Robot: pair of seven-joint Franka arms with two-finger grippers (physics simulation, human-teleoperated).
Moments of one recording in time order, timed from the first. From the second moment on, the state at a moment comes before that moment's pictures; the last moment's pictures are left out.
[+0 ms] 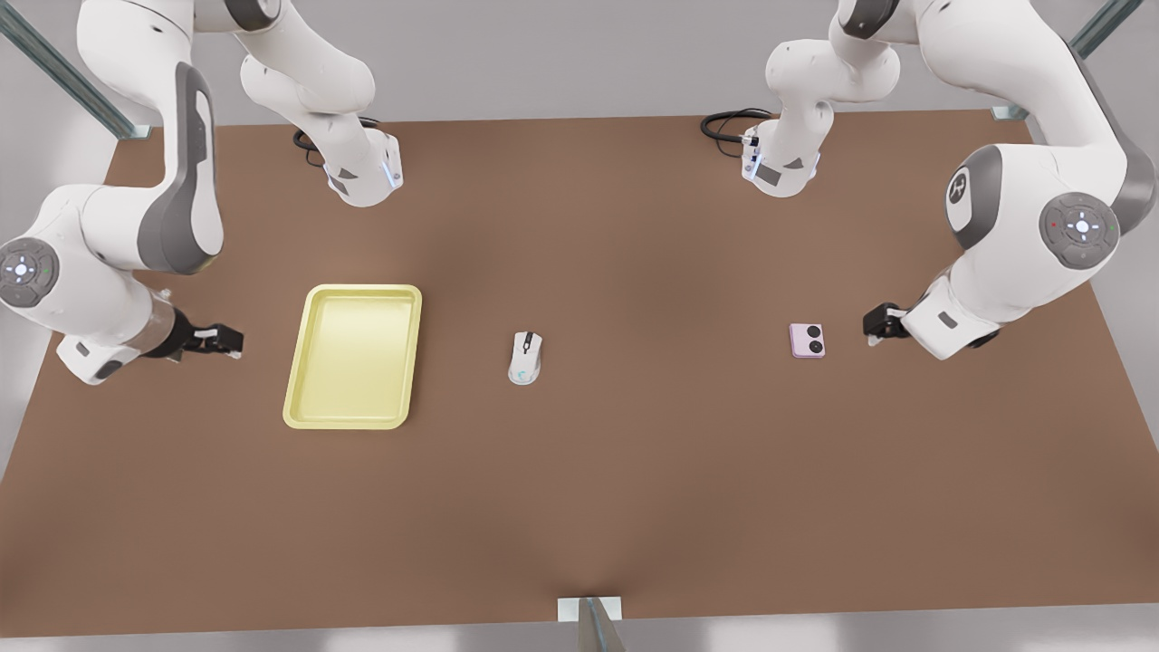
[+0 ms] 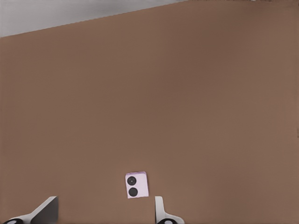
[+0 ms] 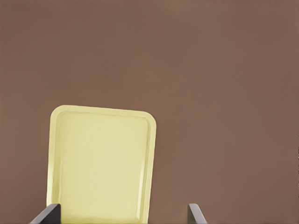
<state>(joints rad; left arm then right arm) -0.12 0.26 0.02 -1.32 0.04 1.55 0.06 -0.11 0.15 0.05 -1.64 -0.06 1.72 -0.11</state>
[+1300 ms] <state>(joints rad) -0.13 0.29 0.10 -2.49 -0.09 2.70 0.11 -0.12 0.21 0.06 -1.52 -0.13 1.72 -0.17</state>
